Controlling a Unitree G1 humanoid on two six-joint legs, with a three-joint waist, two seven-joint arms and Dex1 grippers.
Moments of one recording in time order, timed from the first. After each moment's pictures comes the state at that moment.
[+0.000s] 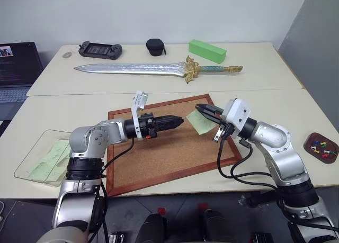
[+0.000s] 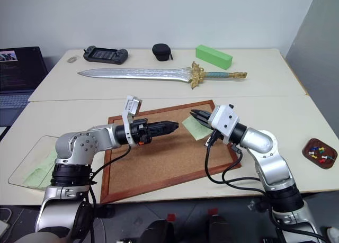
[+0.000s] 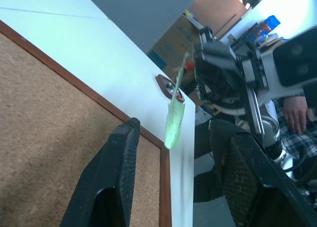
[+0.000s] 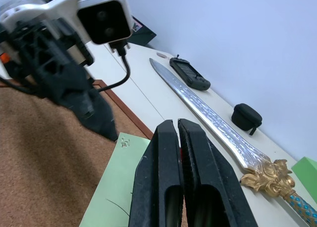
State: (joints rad) left arm -0.60 0.43 0.07 0.10 -0.79 1.06 -1.01; right arm -0.43 -0.45 0.14 -0.25 0.15 0.09 0.71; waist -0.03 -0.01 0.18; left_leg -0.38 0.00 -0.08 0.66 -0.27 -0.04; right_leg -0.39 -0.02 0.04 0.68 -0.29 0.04
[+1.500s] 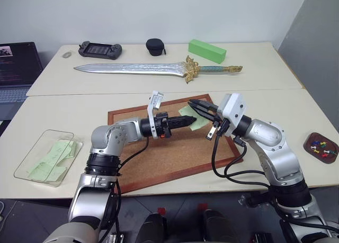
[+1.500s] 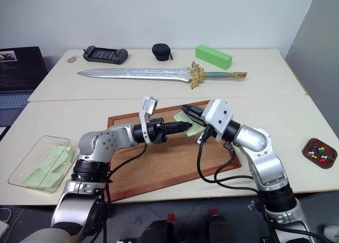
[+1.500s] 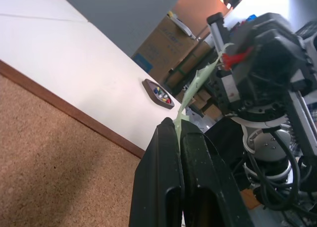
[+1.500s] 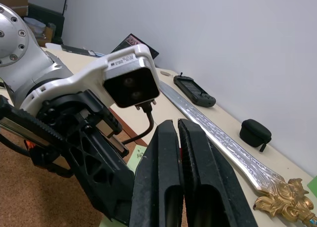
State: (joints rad) left arm -0.69 0.32 0.05 0.22 -0.77 1.03 -0.96; right arm -0.45 -0.39 0.16 -0.31 0.17 0.17 0.69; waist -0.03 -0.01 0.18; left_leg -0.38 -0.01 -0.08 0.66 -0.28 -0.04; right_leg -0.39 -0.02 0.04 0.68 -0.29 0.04
